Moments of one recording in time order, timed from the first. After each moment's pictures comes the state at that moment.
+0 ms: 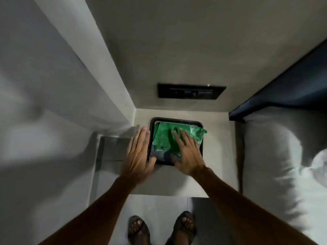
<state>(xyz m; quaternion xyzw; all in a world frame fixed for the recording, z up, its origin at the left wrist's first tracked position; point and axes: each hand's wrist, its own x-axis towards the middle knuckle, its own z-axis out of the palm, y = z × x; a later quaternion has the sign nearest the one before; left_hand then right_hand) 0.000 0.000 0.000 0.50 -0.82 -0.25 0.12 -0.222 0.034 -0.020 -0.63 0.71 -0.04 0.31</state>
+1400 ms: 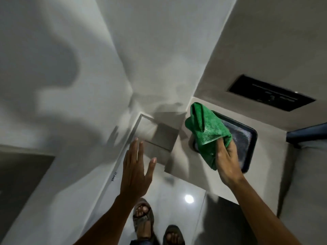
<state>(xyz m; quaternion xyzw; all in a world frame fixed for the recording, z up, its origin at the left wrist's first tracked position) 0.164 0.123 -0.052 0.70 -0.63 -0.24 0.21 -0.111 0.051 0.040 -0.39 0.60 -0.46 0.53</state>
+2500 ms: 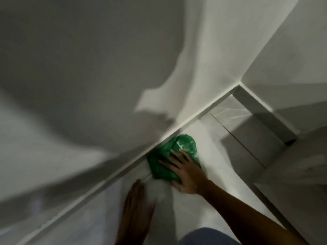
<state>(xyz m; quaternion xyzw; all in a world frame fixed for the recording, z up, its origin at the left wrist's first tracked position) 0.284 0.384 -0.436 0.87 -0.43 -0.21 0.11 0.172 0.132 -0.480 -0.98 0.08 0.04 0.18</state>
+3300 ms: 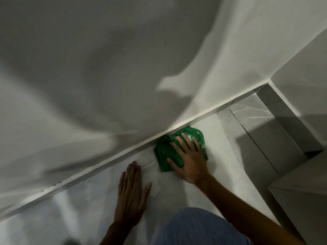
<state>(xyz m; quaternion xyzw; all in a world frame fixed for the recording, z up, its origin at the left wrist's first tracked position) 0.294 0.419 -0.495 0.90 -0.39 -0.11 0.16 0.200 0.150 -0.510 -0.97 0.22 0.00 0.14</state>
